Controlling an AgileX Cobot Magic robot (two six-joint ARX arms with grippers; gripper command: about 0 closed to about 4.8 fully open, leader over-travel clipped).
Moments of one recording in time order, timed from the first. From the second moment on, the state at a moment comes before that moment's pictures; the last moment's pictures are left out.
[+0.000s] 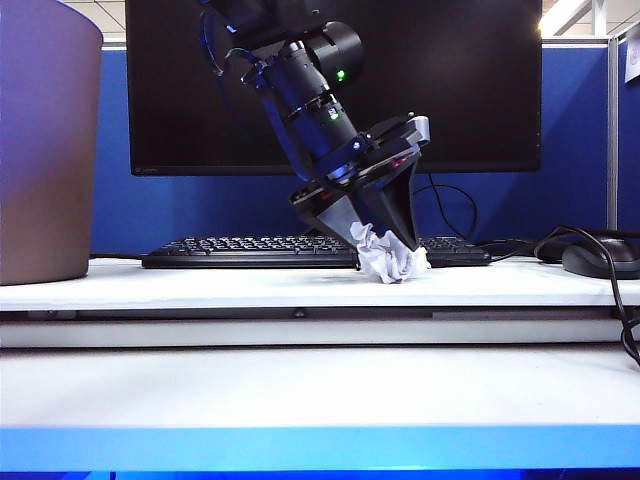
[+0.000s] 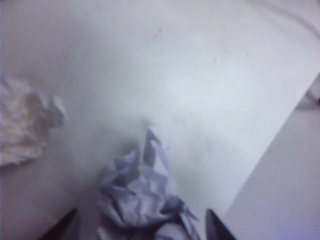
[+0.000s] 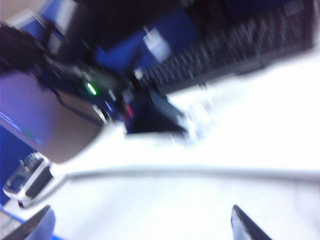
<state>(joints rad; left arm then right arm) -0.67 2.14 1.85 -0.72 0.31 0.19 0.04 0.01 0.16 -0.21 -0.55 0.55</state>
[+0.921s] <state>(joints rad) -0.68 2.18 1.86 -0.71 0.32 0.18 0.04 0.01 0.16 -0.25 -0.57 0.53</state>
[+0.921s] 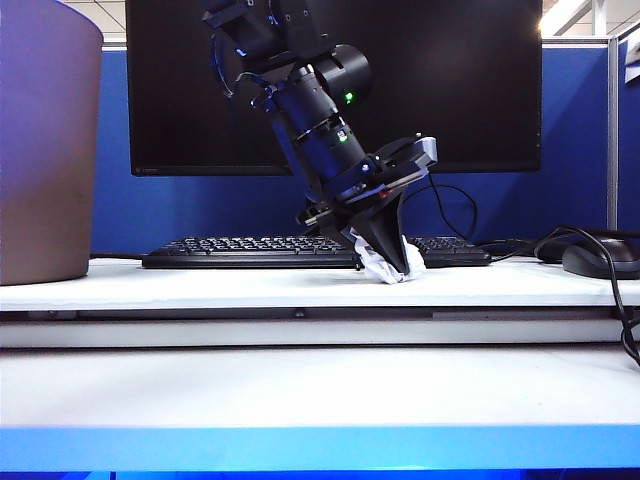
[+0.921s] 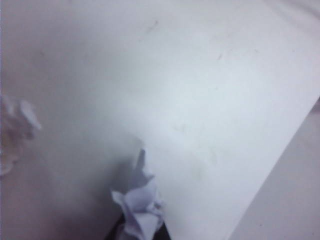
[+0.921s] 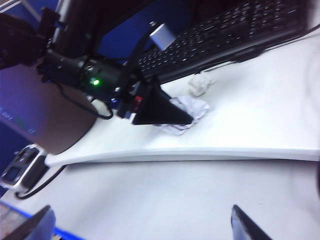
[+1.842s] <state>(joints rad) -0.57 1.56 1.86 -0.91 -0.34 0.27 0.06 0.01 0.16 0.11 -0.74 0.63</state>
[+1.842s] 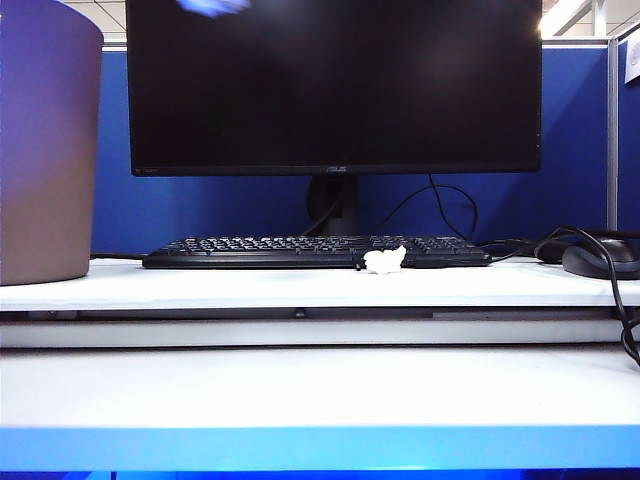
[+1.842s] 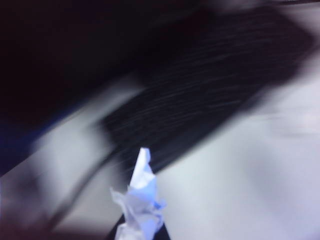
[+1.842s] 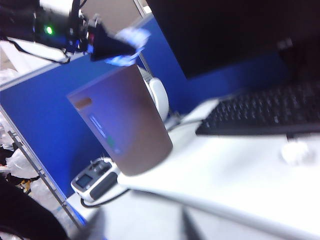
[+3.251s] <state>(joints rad) -0.15 1.44 1.86 -1.01 -0.32 0.24 0.08 0.01 0.16 0.21 -0.88 0.64</state>
